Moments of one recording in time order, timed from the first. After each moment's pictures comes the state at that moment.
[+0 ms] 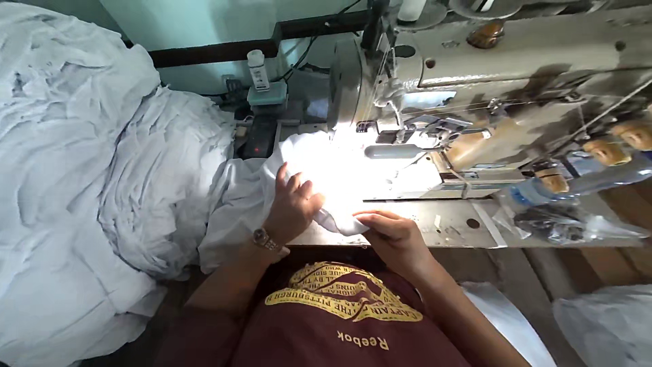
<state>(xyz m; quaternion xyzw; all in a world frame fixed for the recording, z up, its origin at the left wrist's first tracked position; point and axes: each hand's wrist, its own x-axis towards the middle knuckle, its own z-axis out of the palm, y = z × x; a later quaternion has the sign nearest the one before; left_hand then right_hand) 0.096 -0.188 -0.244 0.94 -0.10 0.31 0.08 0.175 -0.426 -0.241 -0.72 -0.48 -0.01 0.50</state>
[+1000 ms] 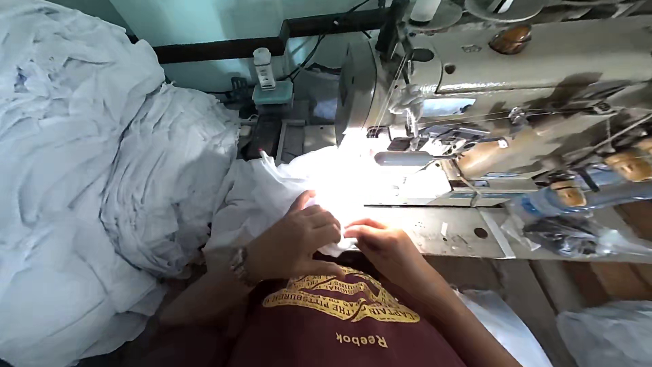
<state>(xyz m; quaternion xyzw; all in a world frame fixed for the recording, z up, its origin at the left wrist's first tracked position) 0.056 -0.195 -0.191 0.93 -0.24 0.13 0.25 0.174 -0.416 -0.249 -0.74 -0.53 0.02 0.42</state>
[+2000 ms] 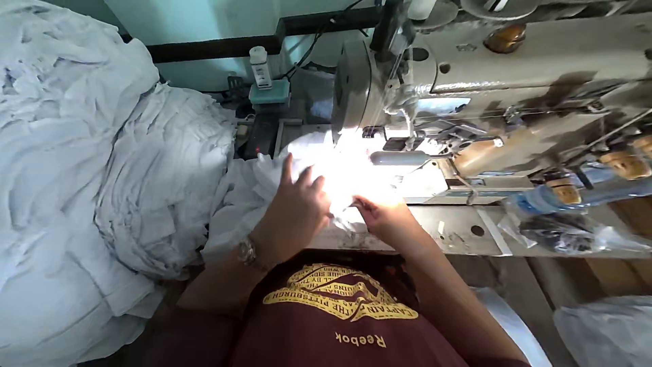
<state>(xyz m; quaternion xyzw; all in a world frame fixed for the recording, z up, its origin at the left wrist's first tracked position) 0.090 -0.202 -0.174 0.99 -0.09 0.14 0.02 0.215 -0.393 -0.245 -0.81 -0.49 -0.04 0.32</state>
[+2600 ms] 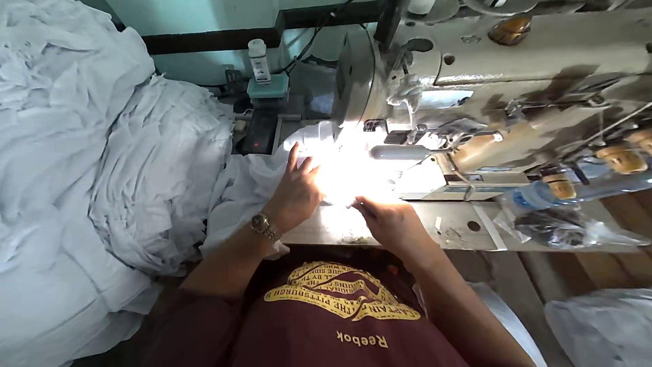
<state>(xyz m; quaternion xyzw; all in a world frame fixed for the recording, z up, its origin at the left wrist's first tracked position) 0.119 -0.183 -0.209 0.98 -0.12 0.17 0.03 0.198 -0.404 -0.236 -0.82 -0.49 -0.10 0.28</state>
